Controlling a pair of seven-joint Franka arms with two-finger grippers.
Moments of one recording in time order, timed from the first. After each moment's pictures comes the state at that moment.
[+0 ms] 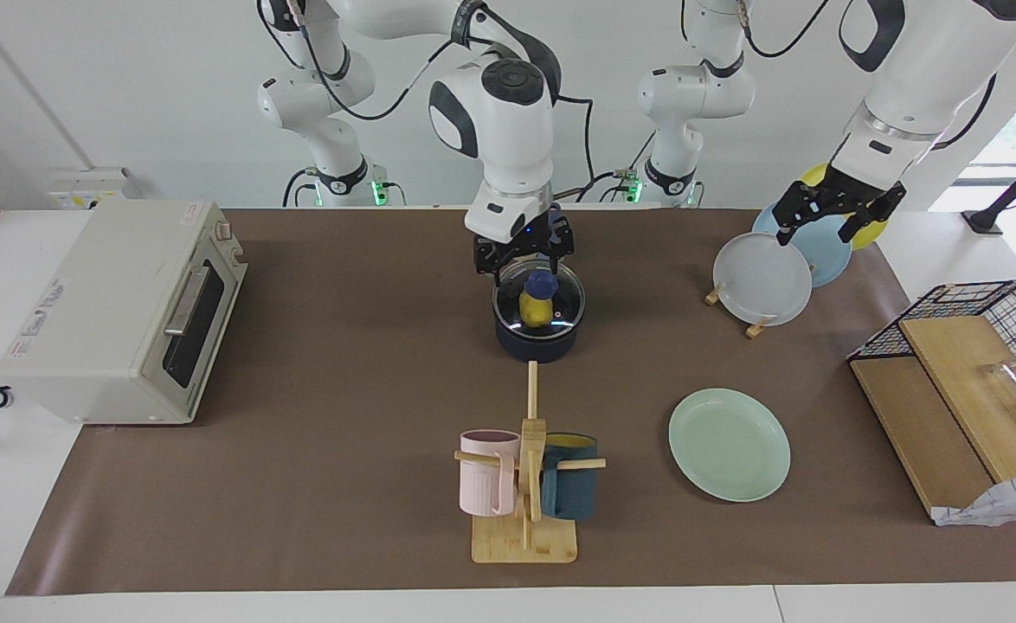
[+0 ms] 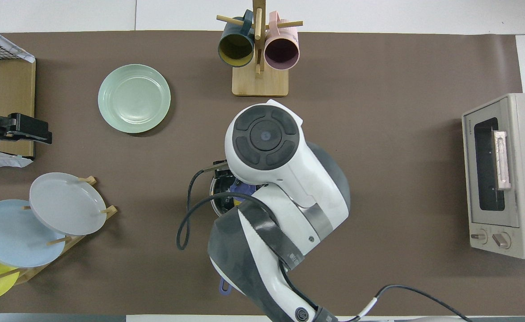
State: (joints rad) left arm -0.07 -0.02 -0.02 -1.60 0.00 1.57 -0.06; right arm 0.65 0.31 0.03 -1.53 0.04 1.92 0.48
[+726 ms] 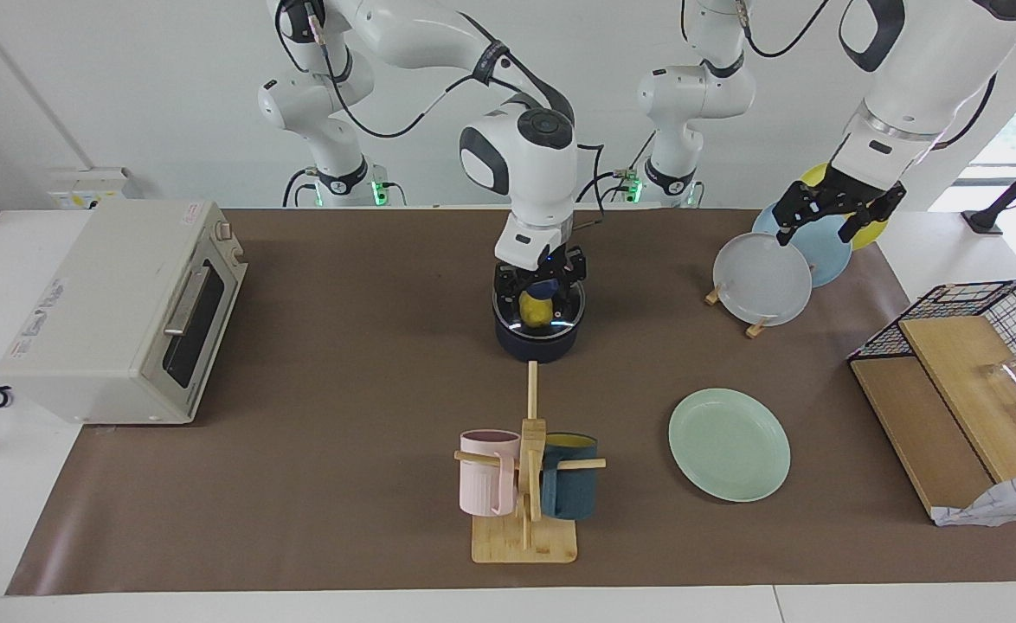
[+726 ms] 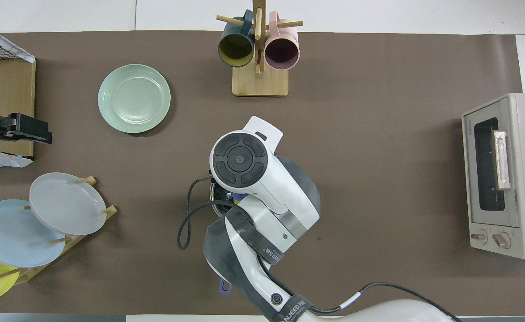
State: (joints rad) left arm -0.07 -0.02 -0.02 -1.60 0.00 1.57 -0.06; right arm 0.69 0.36 0.03 -1.63 -0.02 2.06 0.50
